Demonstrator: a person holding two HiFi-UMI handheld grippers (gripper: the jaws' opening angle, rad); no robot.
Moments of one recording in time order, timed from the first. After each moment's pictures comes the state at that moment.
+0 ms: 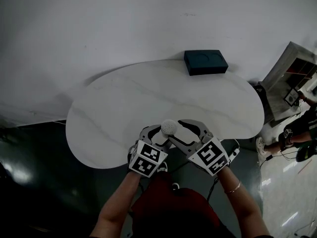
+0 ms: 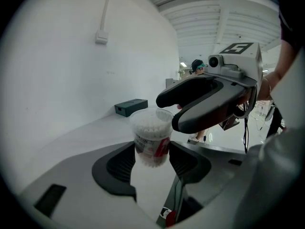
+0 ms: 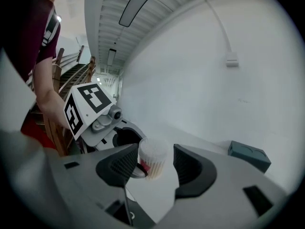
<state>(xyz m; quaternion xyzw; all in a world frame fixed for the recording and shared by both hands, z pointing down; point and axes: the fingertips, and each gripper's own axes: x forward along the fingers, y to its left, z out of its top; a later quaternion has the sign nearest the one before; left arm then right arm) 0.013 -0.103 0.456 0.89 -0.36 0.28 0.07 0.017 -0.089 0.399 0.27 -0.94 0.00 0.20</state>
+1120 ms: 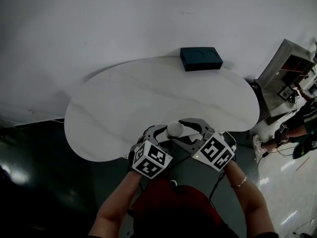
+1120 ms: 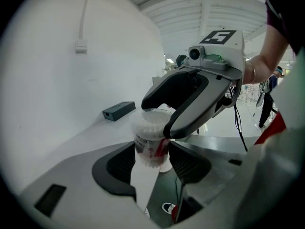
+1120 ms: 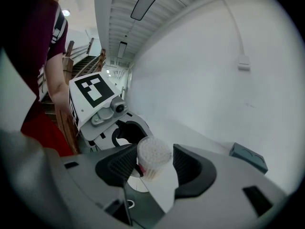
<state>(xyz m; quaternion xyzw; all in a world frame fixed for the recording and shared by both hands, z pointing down) 0.042 -0.056 0.448 0.90 -0.31 0.31 0.01 0.031 -0.048 0.400 0.23 -0.94 -0.03 0.25</state>
